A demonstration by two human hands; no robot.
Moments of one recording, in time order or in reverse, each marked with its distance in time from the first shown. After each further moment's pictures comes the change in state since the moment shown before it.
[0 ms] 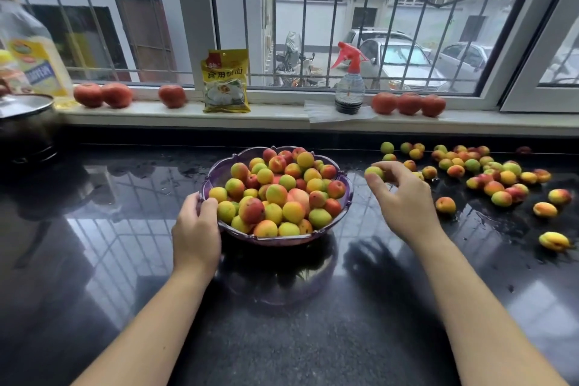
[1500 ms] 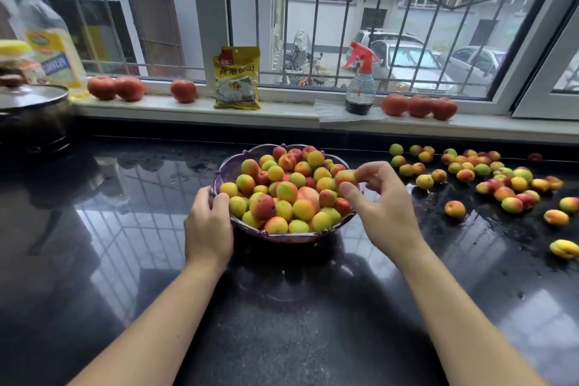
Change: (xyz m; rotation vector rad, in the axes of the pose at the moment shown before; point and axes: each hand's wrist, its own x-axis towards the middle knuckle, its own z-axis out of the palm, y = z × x) left_hand 0.000 0.001 0.001 0.008 0.000 0.003; right_hand -0.027 -0.047 0.024 0.260 -0.060 -0.055
